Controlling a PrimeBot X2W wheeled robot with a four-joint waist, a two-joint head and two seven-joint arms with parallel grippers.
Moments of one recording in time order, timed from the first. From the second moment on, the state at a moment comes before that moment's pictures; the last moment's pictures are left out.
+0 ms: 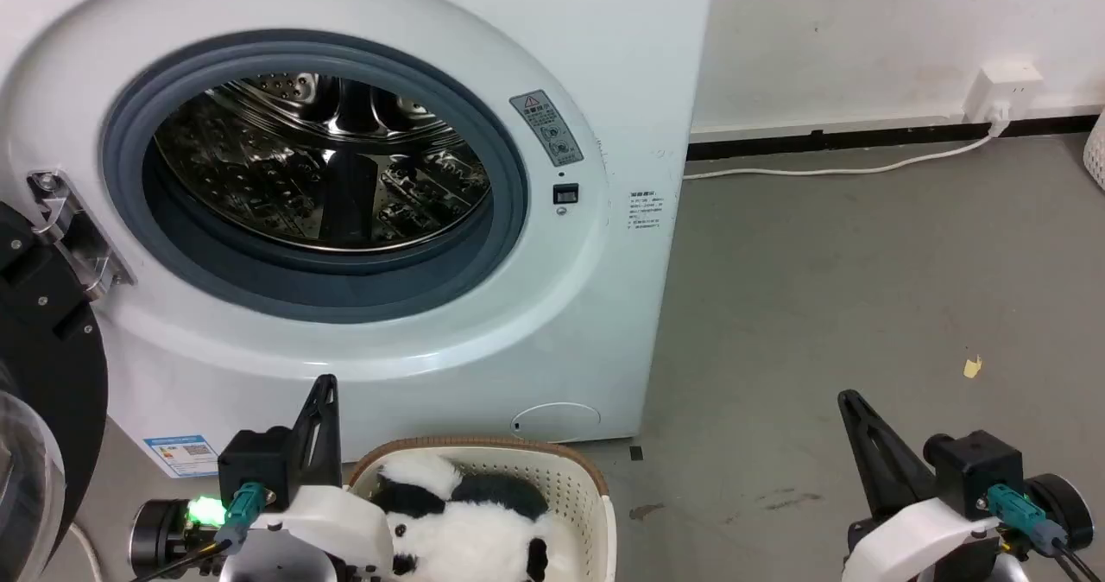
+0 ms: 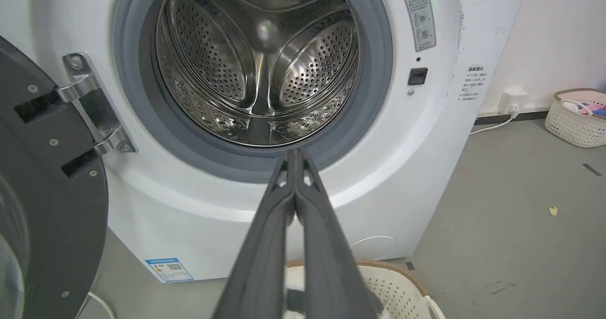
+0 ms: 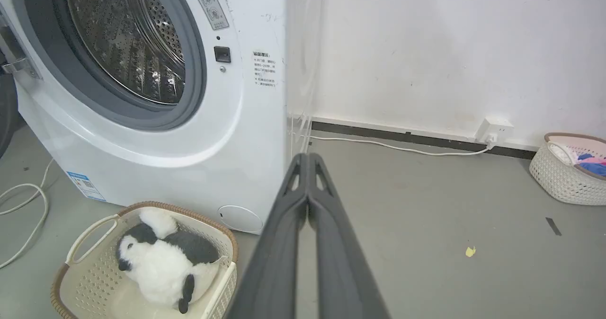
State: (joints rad) left arm -0.02 0.05 0.00 0.00 0.00 0.00 0.00; right arm 0.01 -0.05 0.00 0.00 0.01 0.13 0.00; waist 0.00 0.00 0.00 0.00
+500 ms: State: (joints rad) left arm -0.02 0.05 0.00 0.00 0.00 0.00 0.00; right arm 0.01 -0.05 0.00 0.00 0.01 0.13 0.00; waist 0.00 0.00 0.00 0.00
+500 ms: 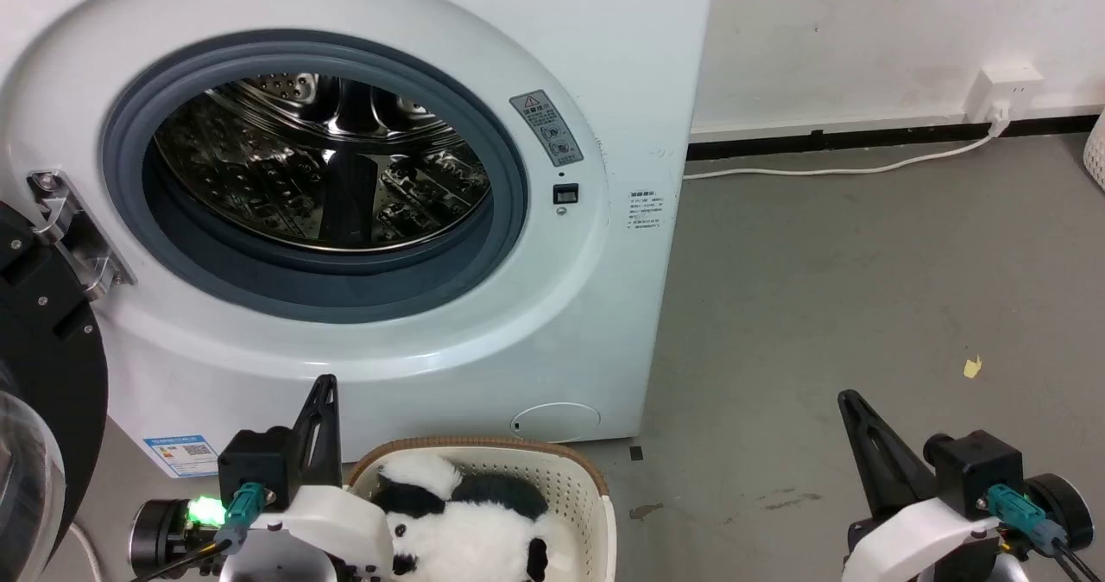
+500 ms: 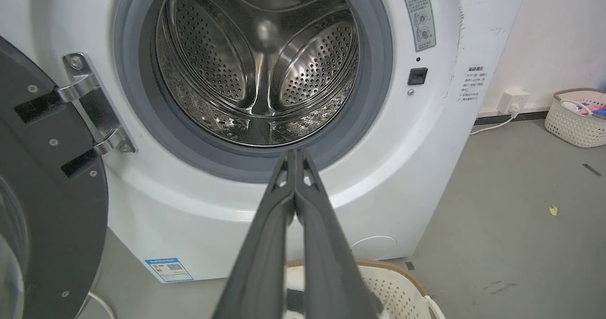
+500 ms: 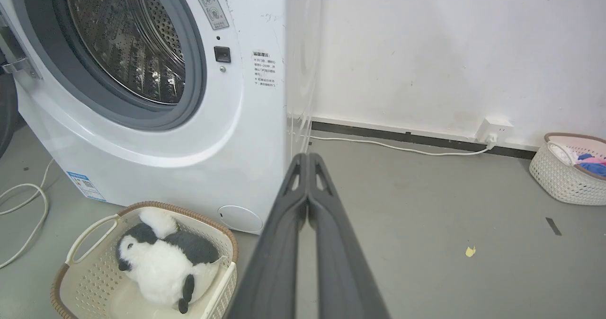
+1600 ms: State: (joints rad) left arm -0.02 0.05 0.00 0.00 0.00 0.00 0.00; right arm 0.01 -0.05 0.00 0.00 0.01 0.13 0.00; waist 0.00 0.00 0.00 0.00
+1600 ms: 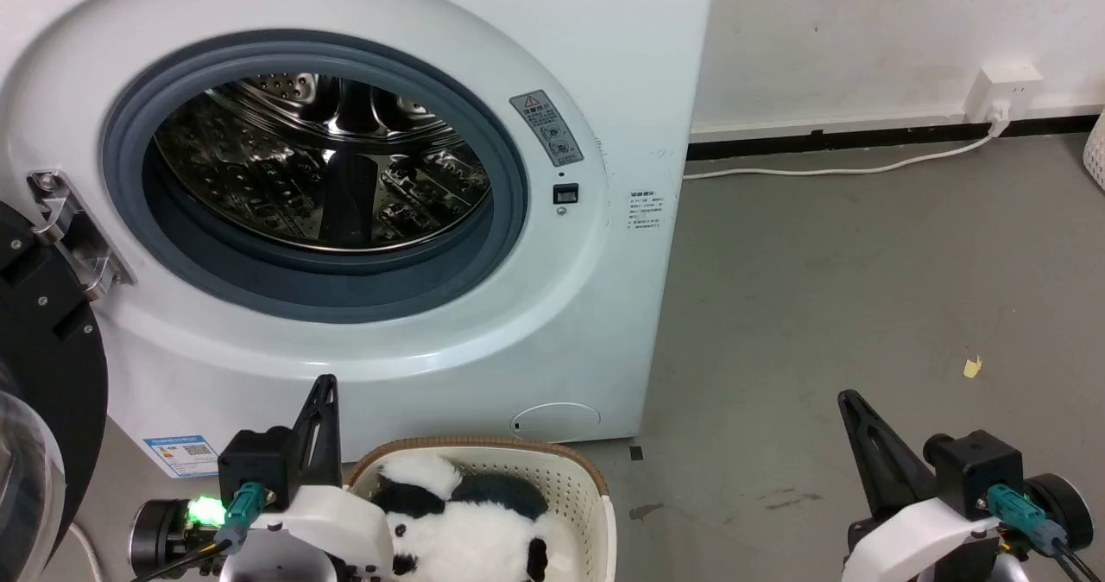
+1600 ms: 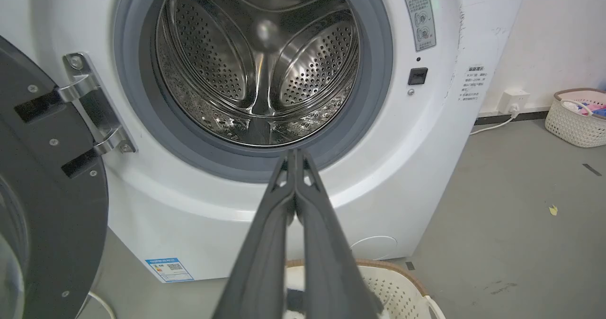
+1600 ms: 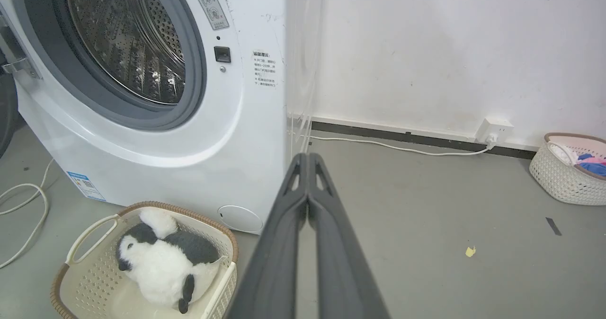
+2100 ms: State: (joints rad) left arm -0.02 0.05 0.00 0.00 0.00 0.01 0.00; right arm 0.01 -0.05 0.00 0.00 0.01 0.13 0.00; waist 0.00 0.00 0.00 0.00
